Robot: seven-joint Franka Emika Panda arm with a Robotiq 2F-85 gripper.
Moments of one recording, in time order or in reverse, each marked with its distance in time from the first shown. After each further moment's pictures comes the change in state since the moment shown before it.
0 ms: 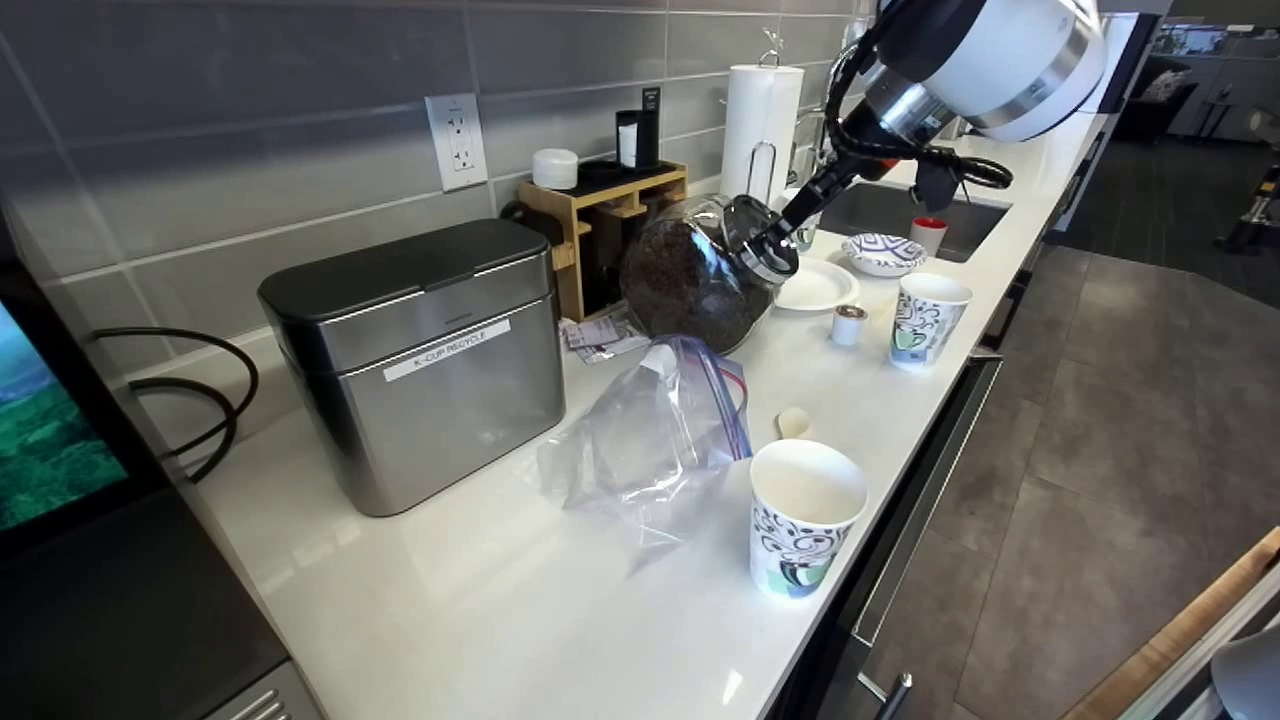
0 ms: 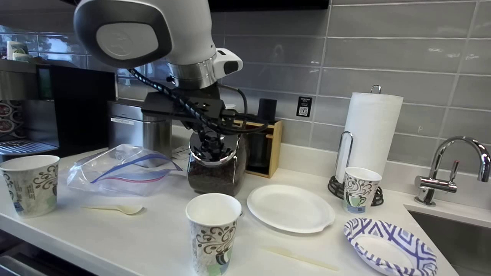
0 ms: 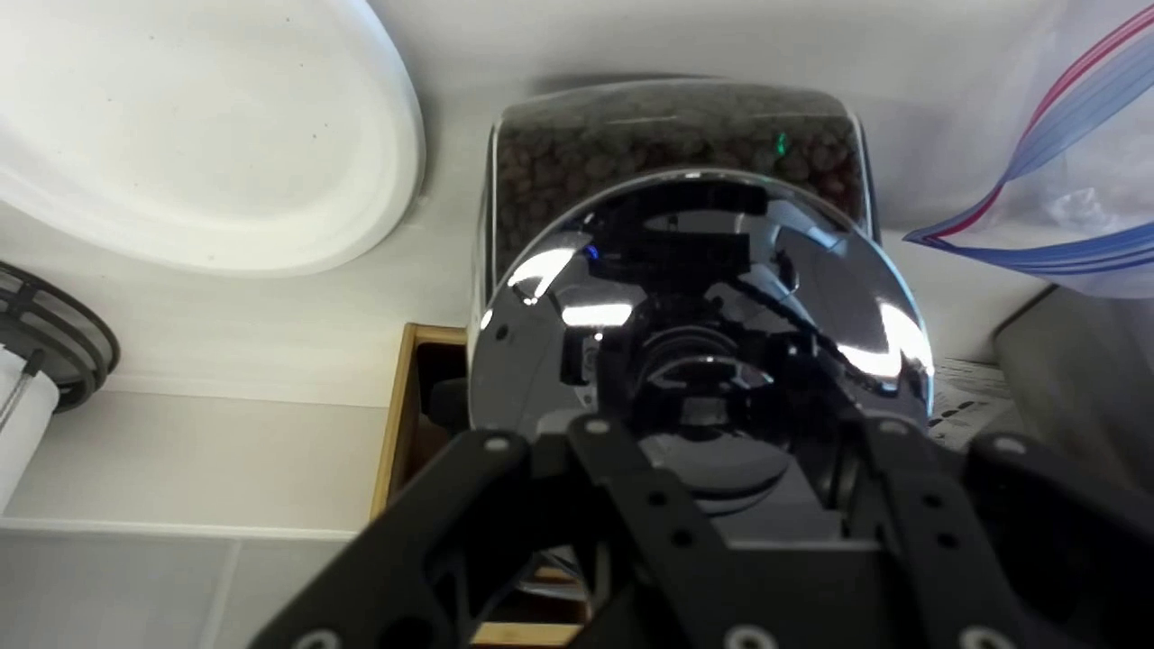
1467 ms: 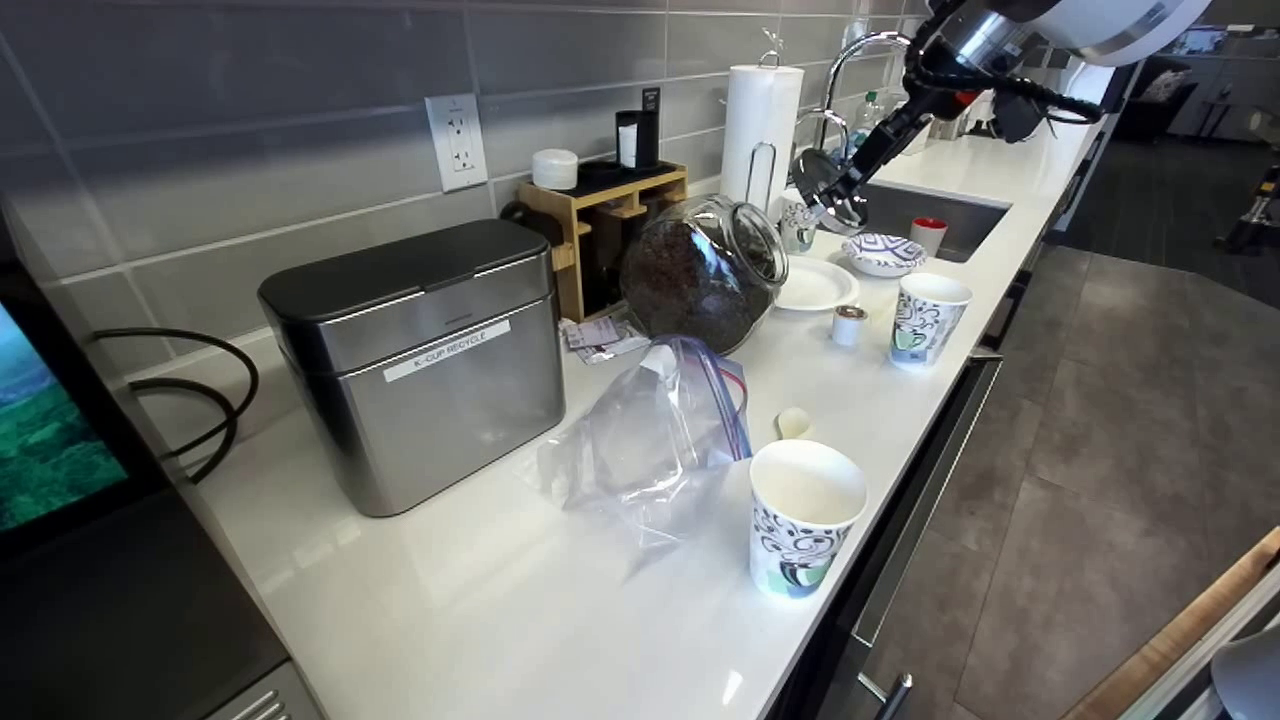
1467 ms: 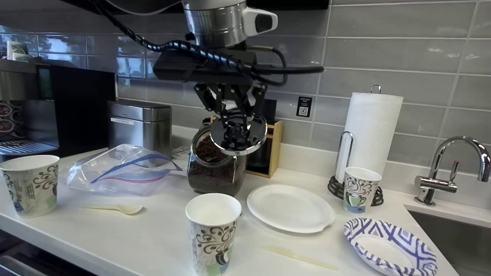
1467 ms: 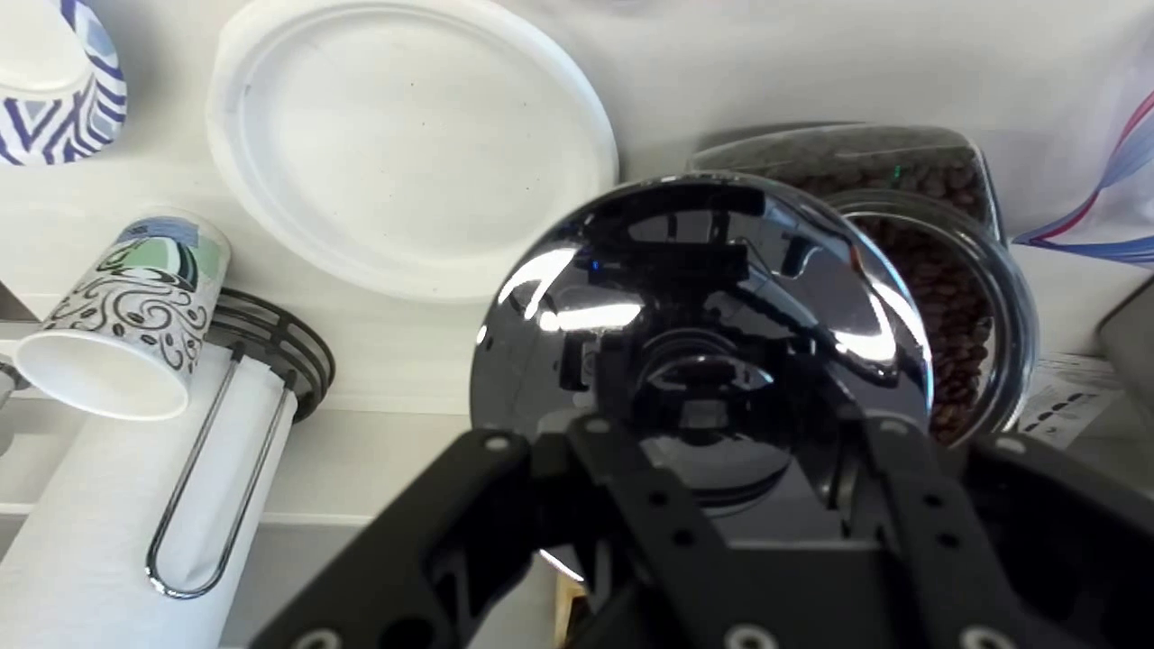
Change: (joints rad) arm -0.207 -0.155 0.002 -0.009 -0.342 -0.179 0.244
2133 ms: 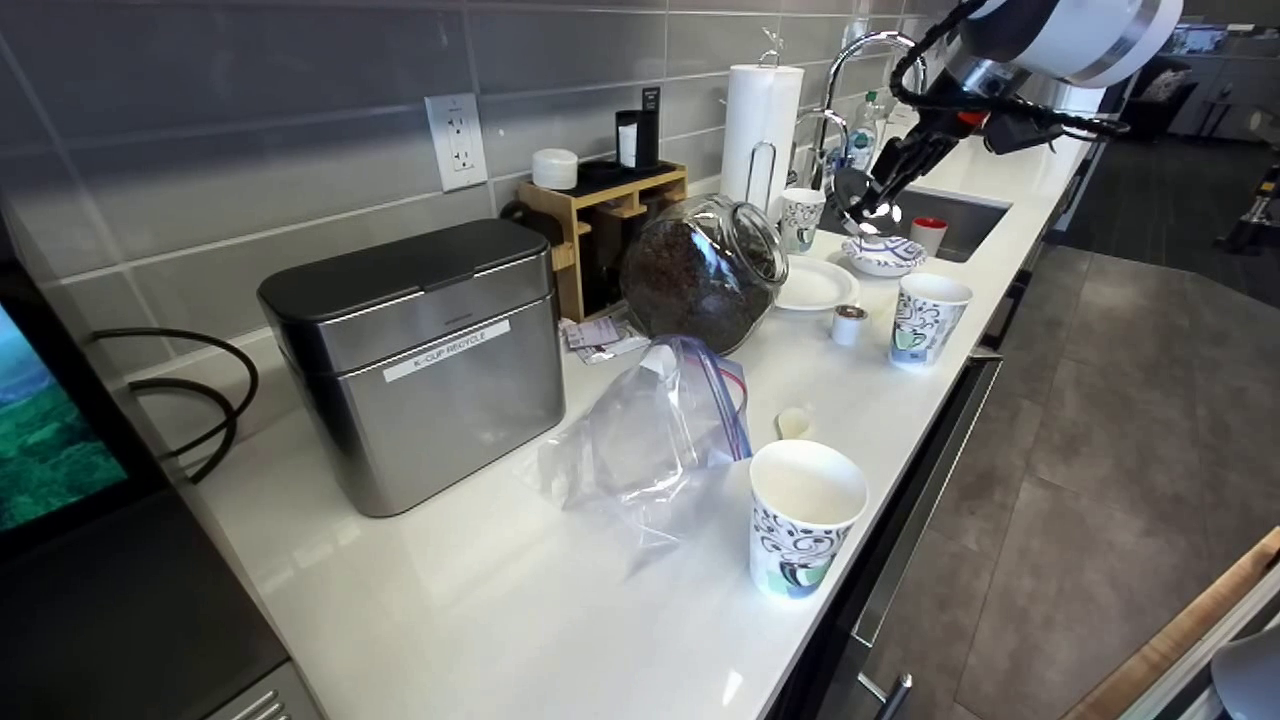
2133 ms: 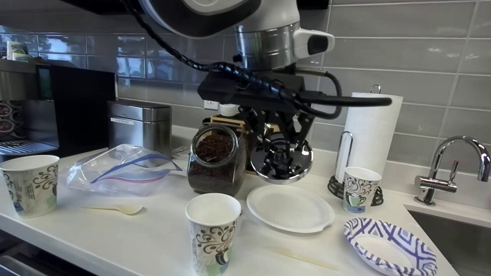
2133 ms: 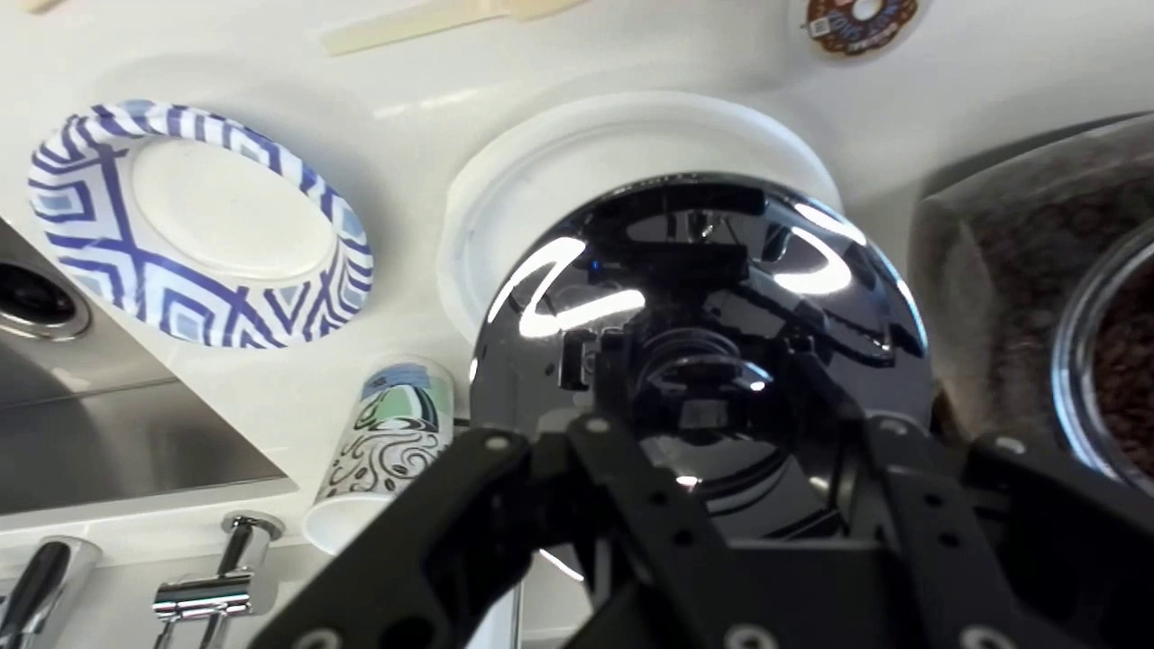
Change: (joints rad) arm -0.117 0.167 -0.038 0.112 -0.092 0.000 0.191
